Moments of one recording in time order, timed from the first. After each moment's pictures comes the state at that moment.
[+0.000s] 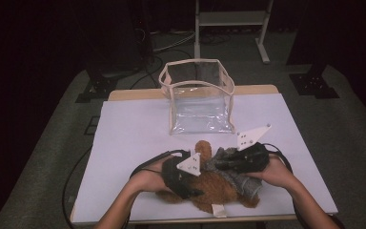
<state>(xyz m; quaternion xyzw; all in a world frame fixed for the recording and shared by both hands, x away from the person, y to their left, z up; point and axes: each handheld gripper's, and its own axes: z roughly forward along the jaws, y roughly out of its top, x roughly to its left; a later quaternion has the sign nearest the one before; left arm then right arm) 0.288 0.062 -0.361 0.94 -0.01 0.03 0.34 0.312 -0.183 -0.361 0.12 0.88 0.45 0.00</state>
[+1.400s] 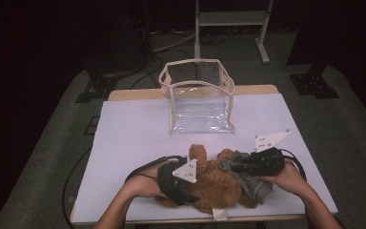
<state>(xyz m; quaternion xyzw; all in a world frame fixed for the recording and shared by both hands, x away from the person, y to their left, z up) 0.273 0.071 -0.367 0.95 -0.02 0.02 0.32 0.309 -0.229 -0.380 0.18 0.87 0.47 0.00</state>
